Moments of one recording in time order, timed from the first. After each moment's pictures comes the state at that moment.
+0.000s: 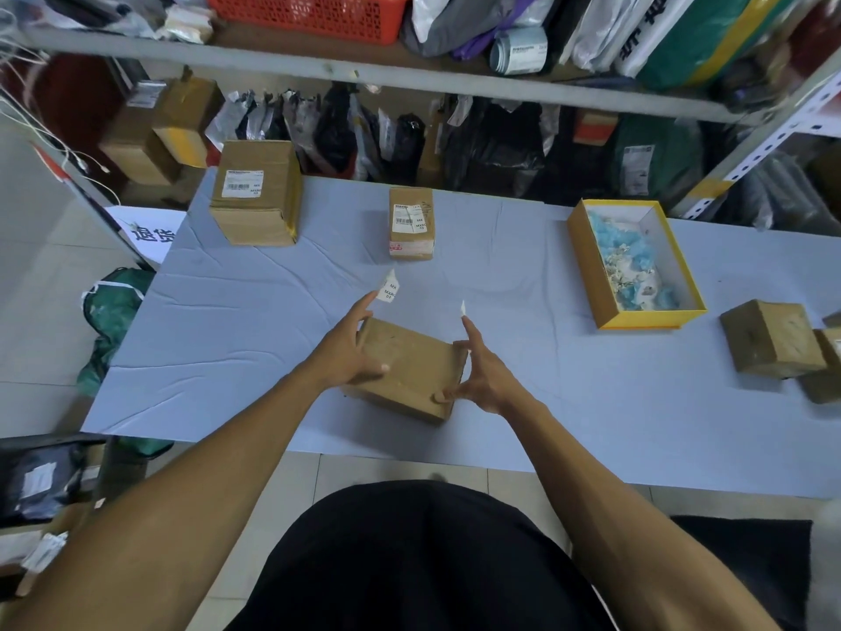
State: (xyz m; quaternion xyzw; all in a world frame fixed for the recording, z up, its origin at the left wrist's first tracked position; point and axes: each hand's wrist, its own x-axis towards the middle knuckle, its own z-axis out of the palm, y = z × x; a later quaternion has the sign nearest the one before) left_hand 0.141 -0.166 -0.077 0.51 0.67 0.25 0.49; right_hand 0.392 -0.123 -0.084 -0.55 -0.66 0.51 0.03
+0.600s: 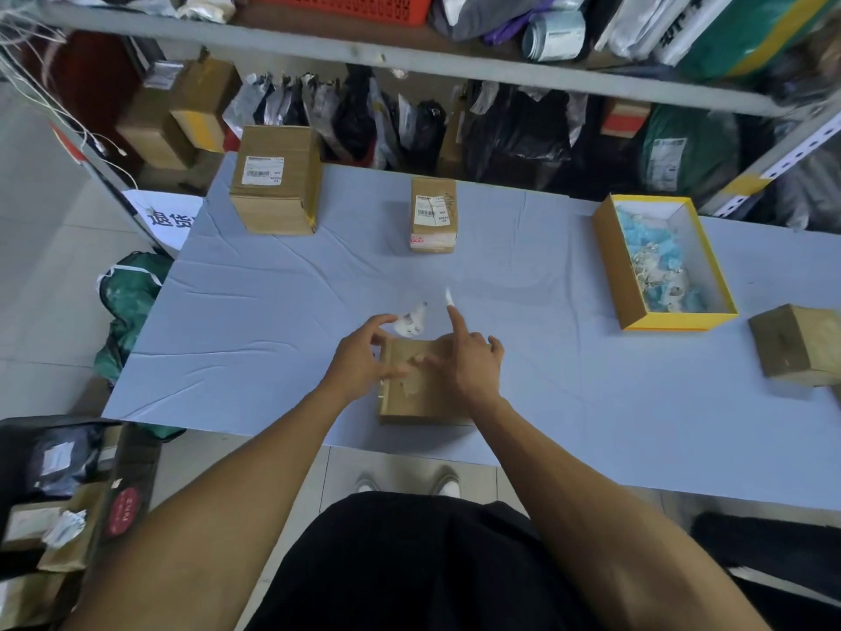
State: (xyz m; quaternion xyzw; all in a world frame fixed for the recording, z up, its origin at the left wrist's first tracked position) left_hand 0.145 -0.182 -0.103 0.46 0.70 0.30 0.45; right_hand 0.322 -0.132 -0.092 -0.61 -0.75 0.25 0.06
